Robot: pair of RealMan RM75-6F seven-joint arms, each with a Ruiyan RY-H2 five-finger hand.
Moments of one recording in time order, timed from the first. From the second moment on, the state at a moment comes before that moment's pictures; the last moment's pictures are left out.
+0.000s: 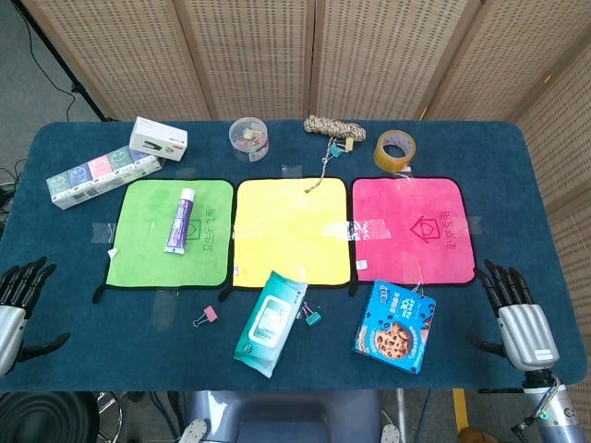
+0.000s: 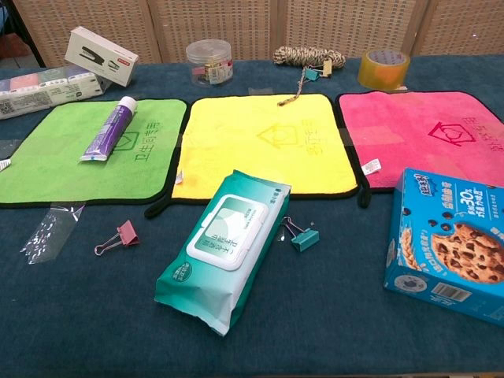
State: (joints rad) left arm -0.06 -1.06 0.02 -1.61 1.64 1.54 -0.12; right arm 0.13 -1.21 0.02 -1.51 -1.60 1.50 0.05
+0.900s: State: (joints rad) left arm -0.35 -1.25 -0.06 -1.23 1.61 1.24 -0.79; right arm 0.15 -1.21 0.04 -1.50 -1.51 1.40 0.16
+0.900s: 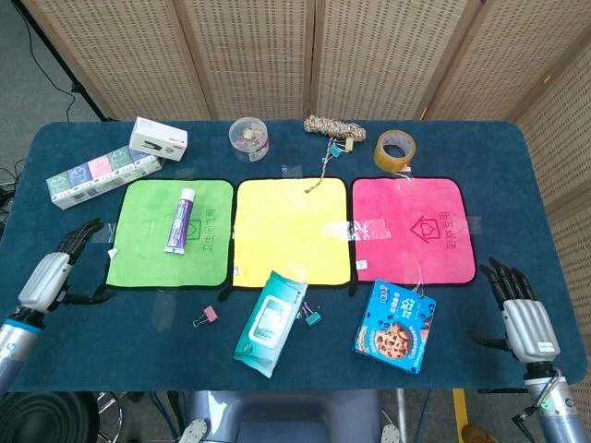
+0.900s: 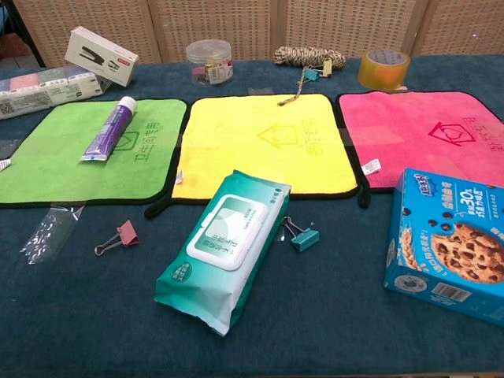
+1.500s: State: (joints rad) left arm -0.61 -1.51 -0.09 -0.85 1.53 0.92 -1.10; right arm 0.16 -1.22 0.06 -1.45 -1.43 1.31 0.21
